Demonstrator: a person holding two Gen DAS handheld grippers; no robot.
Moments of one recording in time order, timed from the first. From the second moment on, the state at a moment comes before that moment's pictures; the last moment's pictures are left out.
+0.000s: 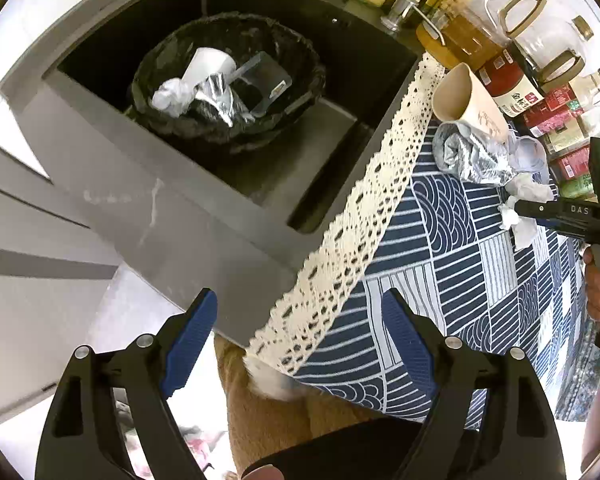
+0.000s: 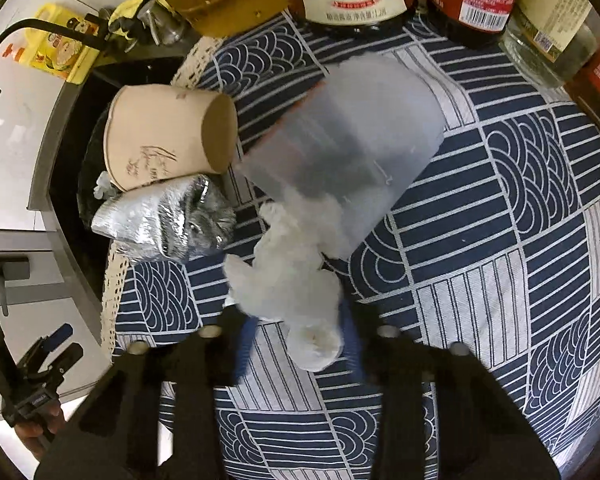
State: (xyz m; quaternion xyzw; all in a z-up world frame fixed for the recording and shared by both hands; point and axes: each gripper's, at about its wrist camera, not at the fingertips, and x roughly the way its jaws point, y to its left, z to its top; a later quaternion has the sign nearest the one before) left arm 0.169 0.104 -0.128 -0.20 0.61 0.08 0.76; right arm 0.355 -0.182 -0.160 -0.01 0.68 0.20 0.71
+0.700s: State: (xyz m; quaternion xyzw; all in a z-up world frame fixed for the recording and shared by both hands) left arm 0.214 0.032 -0.105 -0.13 0.60 0.04 0.79; right arm 0.302 -0.196 -0.117 0.03 0.63 0.31 0.71
